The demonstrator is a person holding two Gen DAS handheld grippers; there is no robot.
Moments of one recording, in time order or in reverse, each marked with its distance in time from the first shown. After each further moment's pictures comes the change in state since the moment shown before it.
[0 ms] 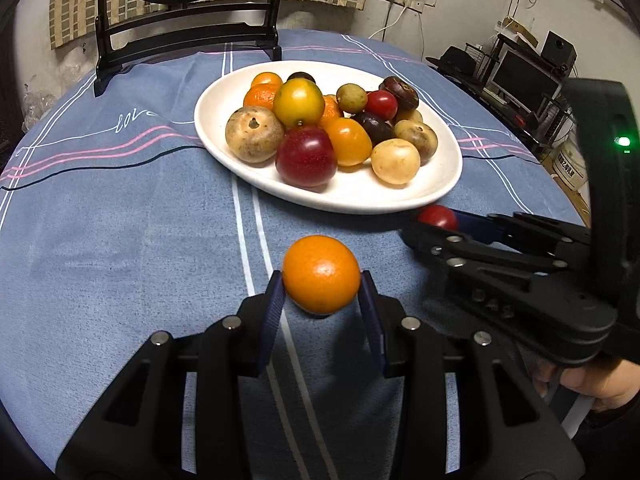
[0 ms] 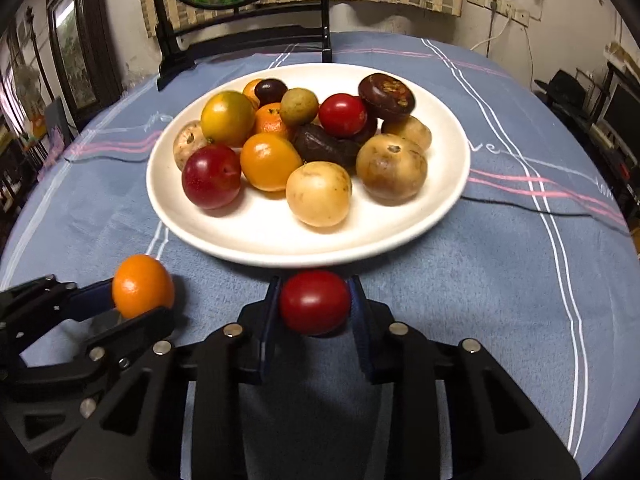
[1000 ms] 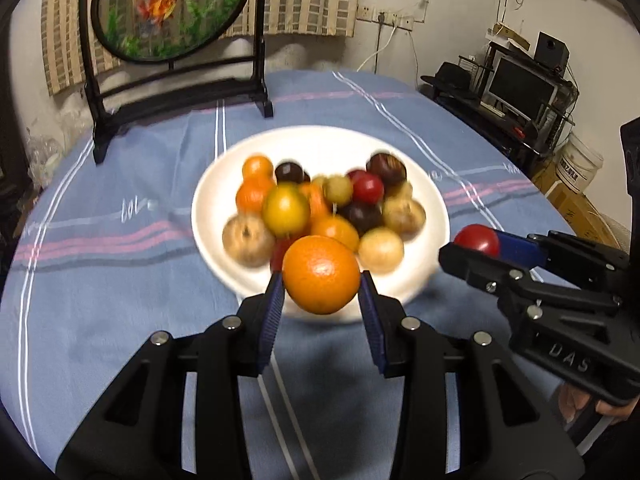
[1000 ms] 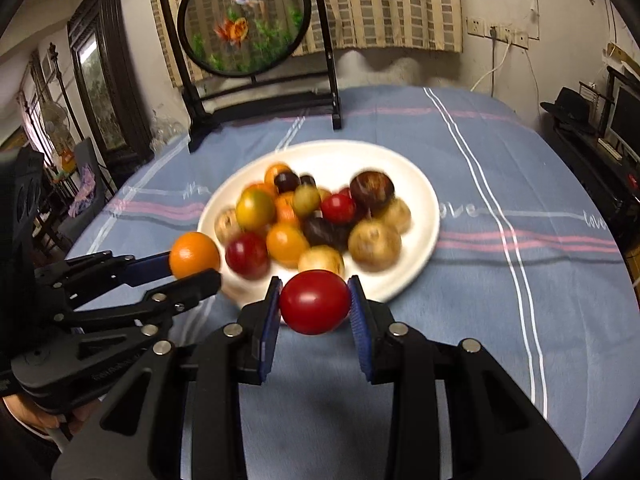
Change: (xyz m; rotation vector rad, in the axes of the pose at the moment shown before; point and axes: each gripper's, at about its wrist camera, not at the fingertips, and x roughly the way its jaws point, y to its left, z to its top) left arm -0.020 -0.020 0.070 0.081 -0.084 0.045; right arm -0.055 -0.013 0.036 0.005 -0.156 0.104
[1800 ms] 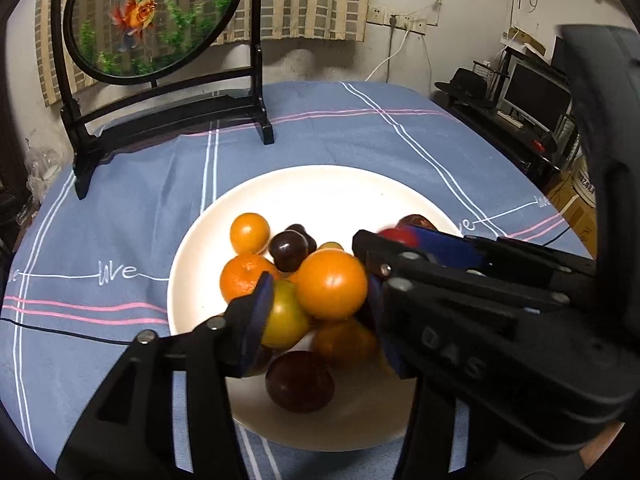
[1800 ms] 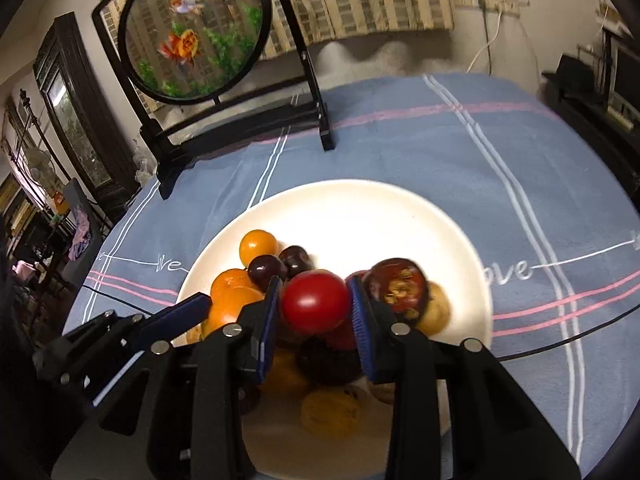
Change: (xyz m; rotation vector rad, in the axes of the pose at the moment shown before) left arm 0.061 0.003 0.057 -0.010 -0.006 0.053; right arm 0.087 -0.017 0.070 0.153 0.049 0.001
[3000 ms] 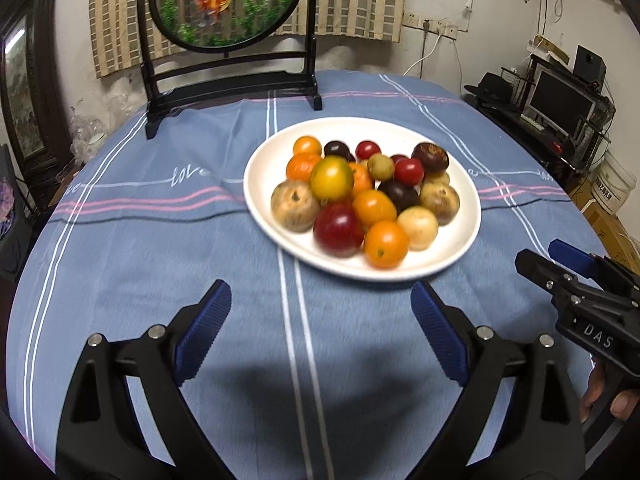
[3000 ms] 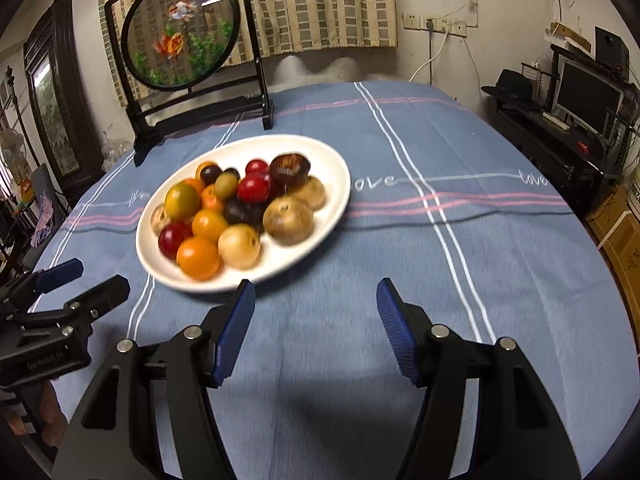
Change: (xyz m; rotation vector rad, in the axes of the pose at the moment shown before) left arm -0.084 0.005 -0.099 -0.085 -0.002 0.106; right arm -0.104 -0.037 -0.116 -0.061 -0.066 -0.180
